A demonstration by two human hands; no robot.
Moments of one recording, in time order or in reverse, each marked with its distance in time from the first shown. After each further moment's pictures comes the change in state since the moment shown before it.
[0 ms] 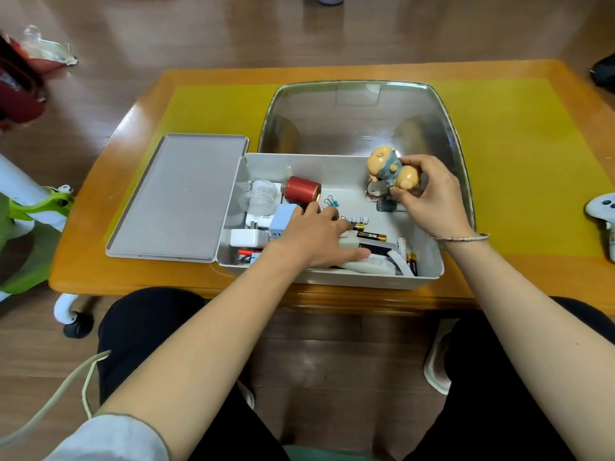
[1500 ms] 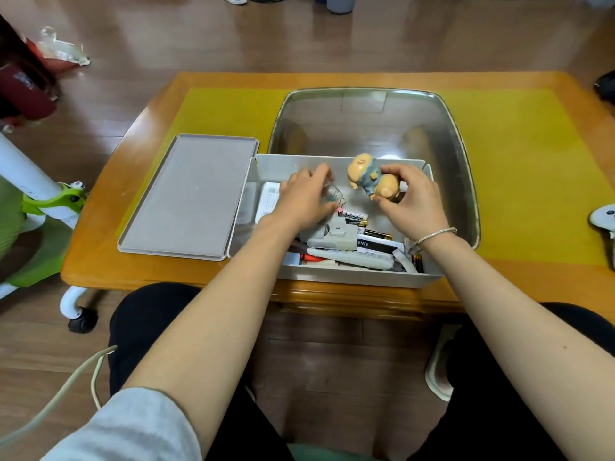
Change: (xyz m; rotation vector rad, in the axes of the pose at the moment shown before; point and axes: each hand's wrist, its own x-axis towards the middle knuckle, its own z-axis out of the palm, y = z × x) left_hand 0.024 -0.041 -0.020 -0.408 0.363 -0.173; right_hand -0.002 -0.041 0.021 0.044 -0.062 0.098
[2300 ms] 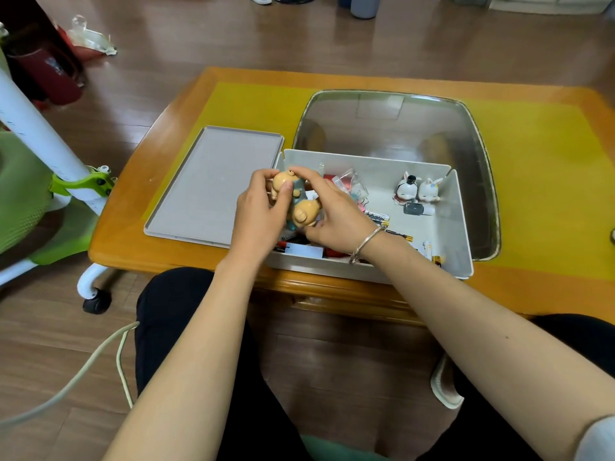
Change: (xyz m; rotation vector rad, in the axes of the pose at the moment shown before) left_hand -0.092 -0.046 -0.043 -0.458 0.487 -0.203; right_hand -0.019 -0.107 0.077 0.158 -0.547 -0.209
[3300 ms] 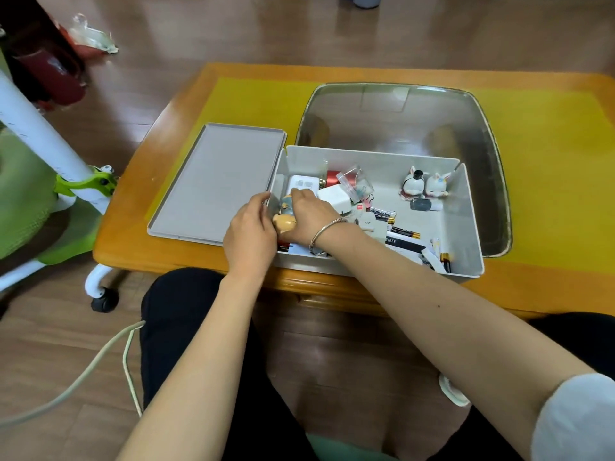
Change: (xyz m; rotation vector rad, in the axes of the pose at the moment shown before) left_hand -0.020 -0.036 0.005 0.334 0.079 -0.092; right_hand 0.043 0.011 0.051 -0.409 -0.166 0.256
